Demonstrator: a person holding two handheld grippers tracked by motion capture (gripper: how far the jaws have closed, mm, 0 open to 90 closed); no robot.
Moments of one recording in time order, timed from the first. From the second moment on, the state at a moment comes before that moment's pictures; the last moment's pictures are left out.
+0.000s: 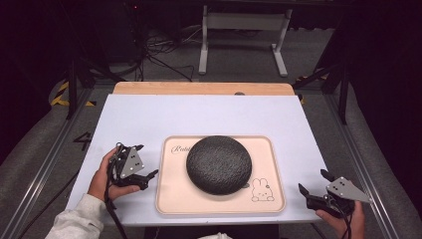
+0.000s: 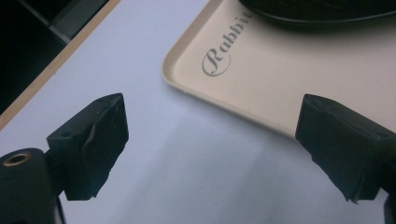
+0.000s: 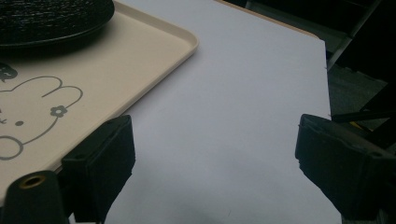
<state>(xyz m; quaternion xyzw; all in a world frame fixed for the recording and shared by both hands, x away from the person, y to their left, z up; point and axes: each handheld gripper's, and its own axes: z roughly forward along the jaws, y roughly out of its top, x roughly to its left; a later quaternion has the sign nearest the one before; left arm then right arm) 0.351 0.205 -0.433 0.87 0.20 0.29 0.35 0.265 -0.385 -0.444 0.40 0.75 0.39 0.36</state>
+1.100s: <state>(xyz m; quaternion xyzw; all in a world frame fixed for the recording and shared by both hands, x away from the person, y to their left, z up) 0.319 0.270 -0.462 0.82 0.31 0.21 0.43 0.266 -0.386 -0.446 0.40 0.75 0.39 0.36</state>
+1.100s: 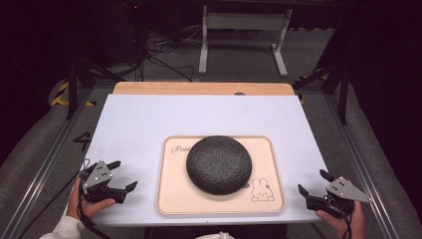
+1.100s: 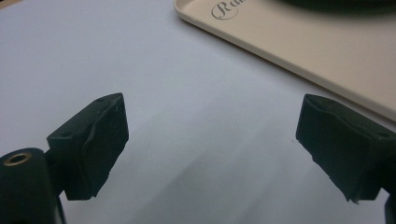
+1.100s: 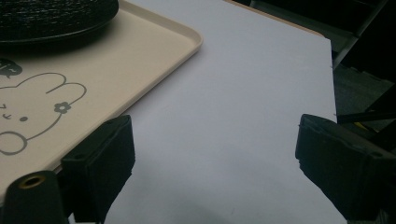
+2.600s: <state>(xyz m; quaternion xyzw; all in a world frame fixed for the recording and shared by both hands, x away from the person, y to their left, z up) 0.316 0.261 -0.464 0.83 0.30 0.20 0.43 0.265 -0.381 -0.445 0.39 0.76 0.39 0.35</state>
